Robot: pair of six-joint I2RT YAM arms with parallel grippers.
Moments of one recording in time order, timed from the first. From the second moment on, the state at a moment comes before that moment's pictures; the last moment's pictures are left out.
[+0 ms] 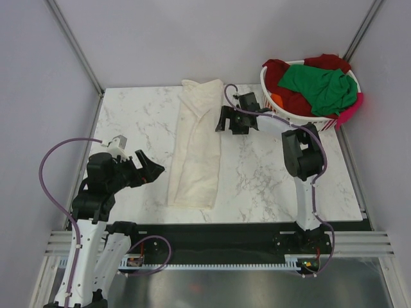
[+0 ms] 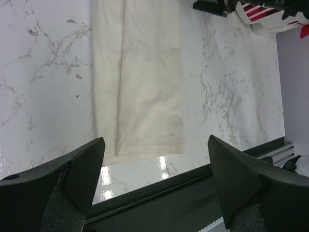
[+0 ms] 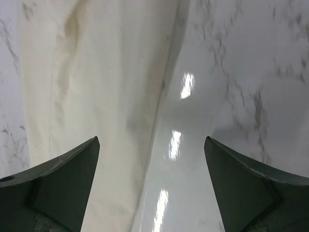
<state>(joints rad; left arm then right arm) -0.08 0.58 0.78 -0.75 0.37 -0.47 0.36 2.25 1.71 -0.27 -0.29 0.44</state>
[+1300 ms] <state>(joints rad) -0.20 0.71 0.78 -0.77 0.24 -0.51 0.91 1.55 0.61 0.10 -0.26 0.77</state>
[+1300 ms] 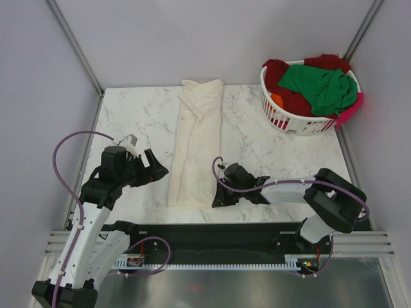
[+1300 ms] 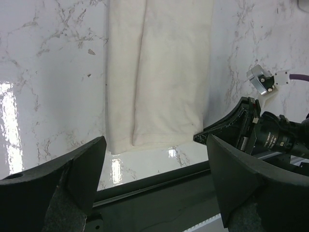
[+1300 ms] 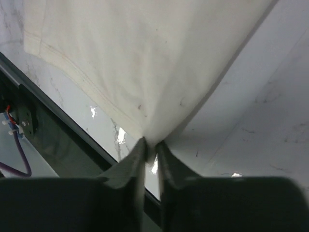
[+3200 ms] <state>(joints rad) -0.74 1.06 0.40 -0.42 0.04 -0.97 0.91 1.34 0.42 0.07 -0.18 0.78</state>
